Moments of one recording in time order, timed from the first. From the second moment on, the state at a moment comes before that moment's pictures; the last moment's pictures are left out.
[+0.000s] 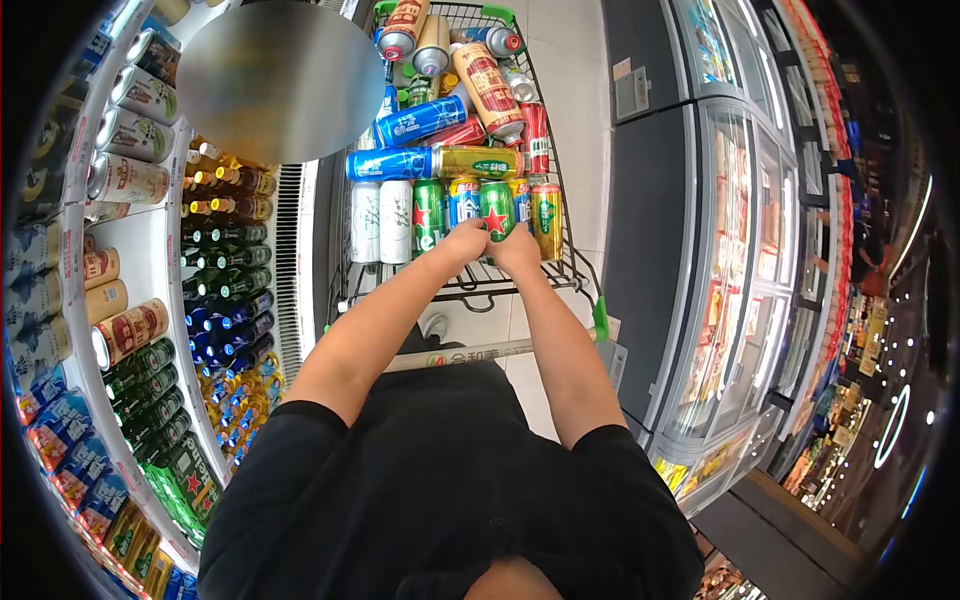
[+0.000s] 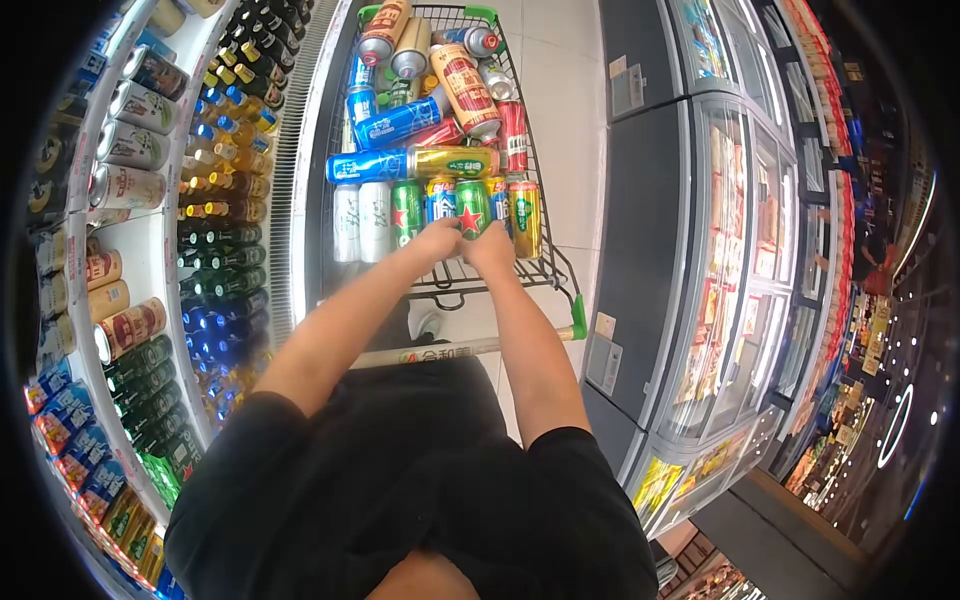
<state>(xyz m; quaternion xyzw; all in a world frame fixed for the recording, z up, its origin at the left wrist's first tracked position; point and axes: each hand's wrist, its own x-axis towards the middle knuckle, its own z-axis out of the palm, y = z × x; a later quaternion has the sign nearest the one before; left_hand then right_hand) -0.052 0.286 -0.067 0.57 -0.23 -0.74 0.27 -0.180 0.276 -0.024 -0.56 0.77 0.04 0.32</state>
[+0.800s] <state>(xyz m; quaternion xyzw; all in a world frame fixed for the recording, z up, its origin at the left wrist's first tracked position) 0.043 0.678 0.137 0.64 -0.12 -0.45 0.61 -0.066 0.551 0.131 -0.88 0.18 -0.07 0.44</state>
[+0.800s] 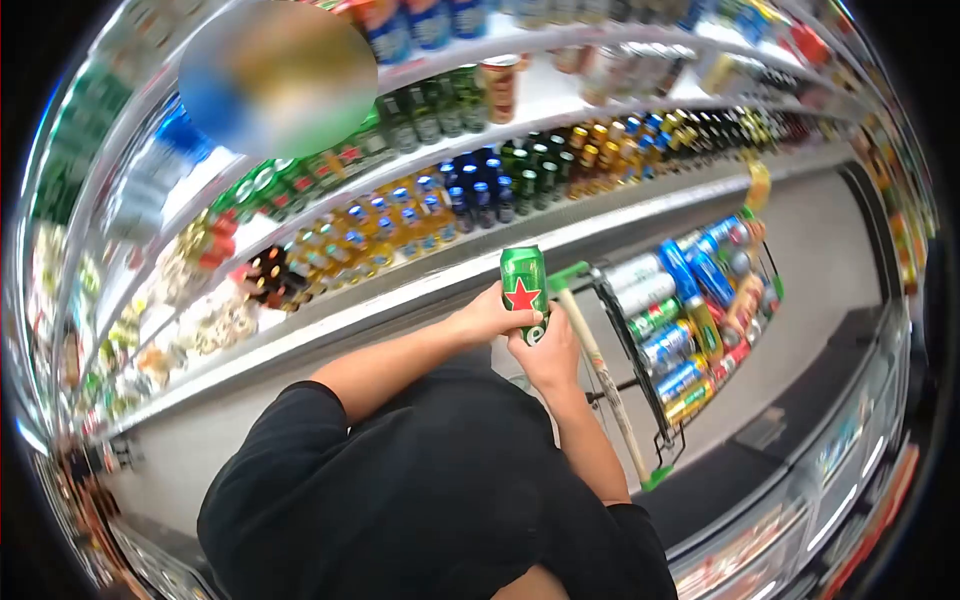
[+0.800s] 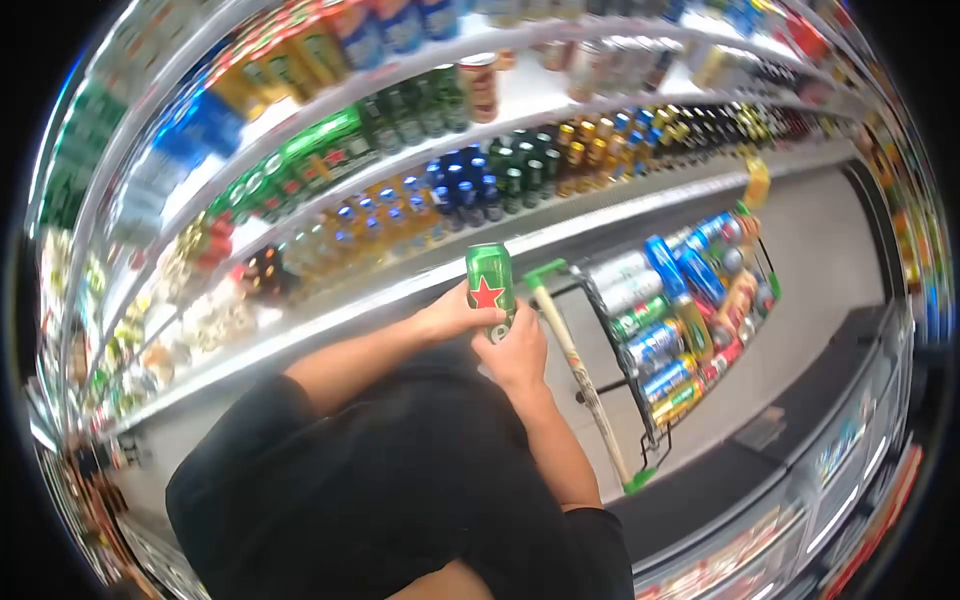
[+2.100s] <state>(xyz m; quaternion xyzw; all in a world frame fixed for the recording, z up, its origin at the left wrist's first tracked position) 0.359 1.260 0.026 0.80 0.01 -0.01 0.59 0.292 1.073 0.046 -0.89 -0.18 0.03 0.43</state>
